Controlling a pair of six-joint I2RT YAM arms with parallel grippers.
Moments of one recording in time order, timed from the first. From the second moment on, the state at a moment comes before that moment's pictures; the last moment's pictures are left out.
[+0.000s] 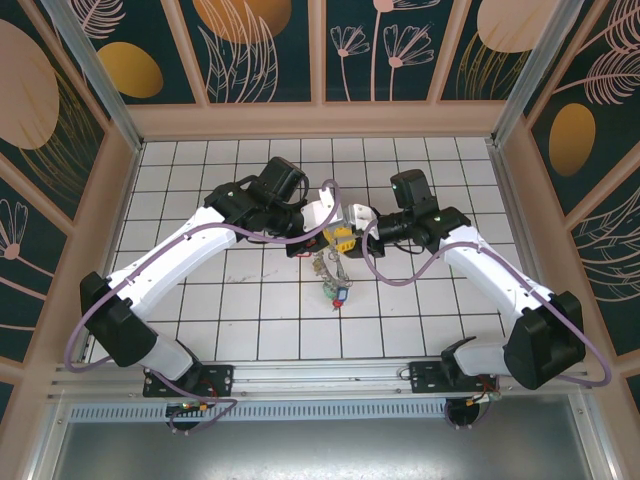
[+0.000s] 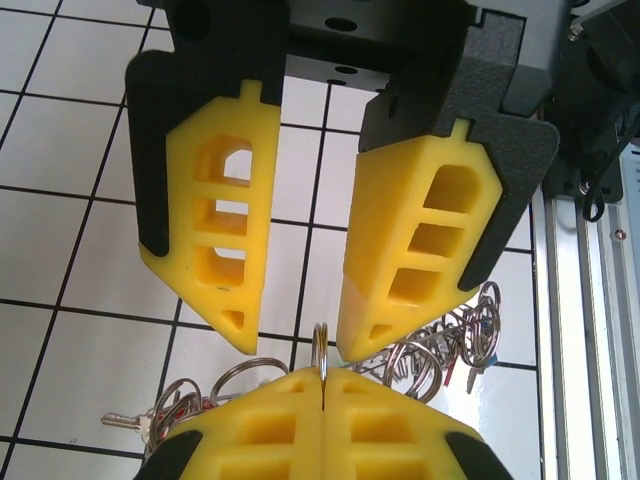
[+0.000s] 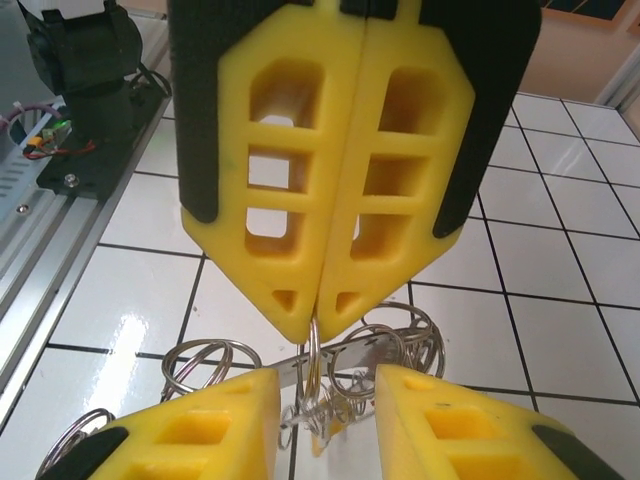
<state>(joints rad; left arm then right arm) -0.75 1.53 1.50 -0.89 0.50 0.50 0.50 1.31 1.04 -0.50 -0.95 -0.87</state>
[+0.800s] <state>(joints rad) -0.75 1.22 1.19 -0.59 0.51 0.49 0.50 1.17 0.84 -0.19 -0.95 -0.70</state>
